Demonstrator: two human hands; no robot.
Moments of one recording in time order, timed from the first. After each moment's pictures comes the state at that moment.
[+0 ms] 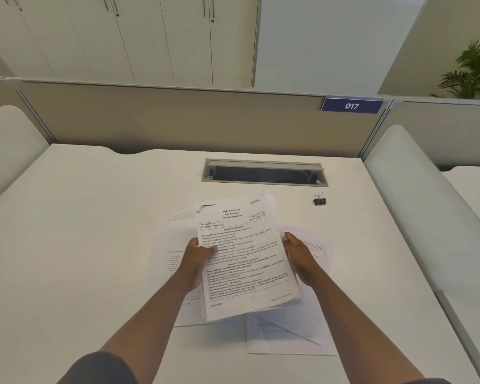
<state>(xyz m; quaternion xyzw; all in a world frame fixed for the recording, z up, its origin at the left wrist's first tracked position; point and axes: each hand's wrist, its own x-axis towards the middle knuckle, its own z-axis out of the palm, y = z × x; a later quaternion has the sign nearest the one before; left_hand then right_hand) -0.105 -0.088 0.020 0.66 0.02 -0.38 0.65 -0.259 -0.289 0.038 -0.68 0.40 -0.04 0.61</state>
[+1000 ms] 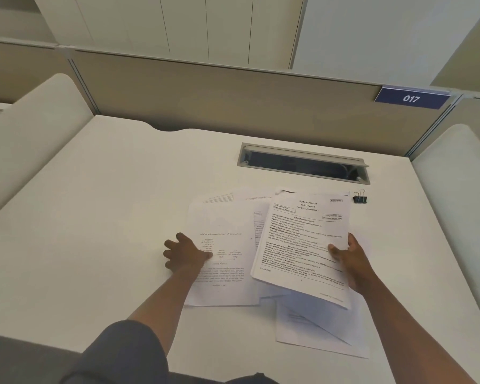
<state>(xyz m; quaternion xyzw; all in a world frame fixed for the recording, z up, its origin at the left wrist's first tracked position) -0.065 -0.014 -0.025 0.96 0.09 -0.20 0.18 -0.277 -0.313 0.010 -0.61 0.43 -0.11 0.65</state>
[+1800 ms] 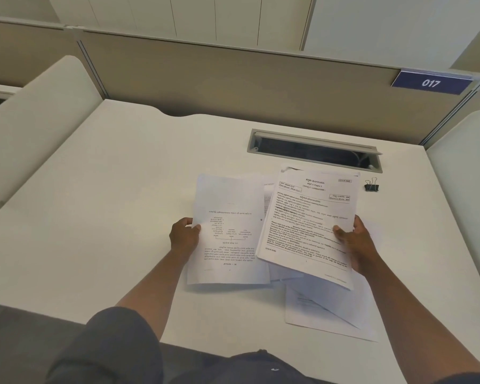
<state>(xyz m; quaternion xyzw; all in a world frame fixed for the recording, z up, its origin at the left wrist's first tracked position) -0.045 0.029 -0.031 0.86 0.08 -0.18 0.47 -0.263 -0.299 0.014 -0.59 0.42 -0.13 0.68</state>
